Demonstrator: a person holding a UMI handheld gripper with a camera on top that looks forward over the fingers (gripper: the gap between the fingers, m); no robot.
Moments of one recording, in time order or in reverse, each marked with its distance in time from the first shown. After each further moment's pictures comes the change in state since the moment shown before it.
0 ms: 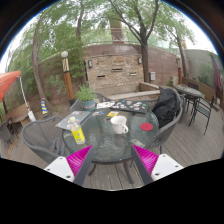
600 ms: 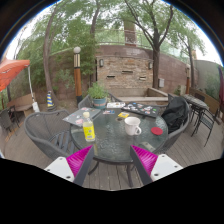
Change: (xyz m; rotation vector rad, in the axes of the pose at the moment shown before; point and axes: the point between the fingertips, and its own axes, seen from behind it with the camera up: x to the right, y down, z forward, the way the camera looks) arm -0.075 0.014 -0.004 0.020 -0.042 -0.125
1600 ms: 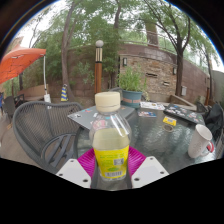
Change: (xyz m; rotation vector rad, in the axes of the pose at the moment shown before) arm -0.169 0.027 0.330 0.044 -0.182 -0.130
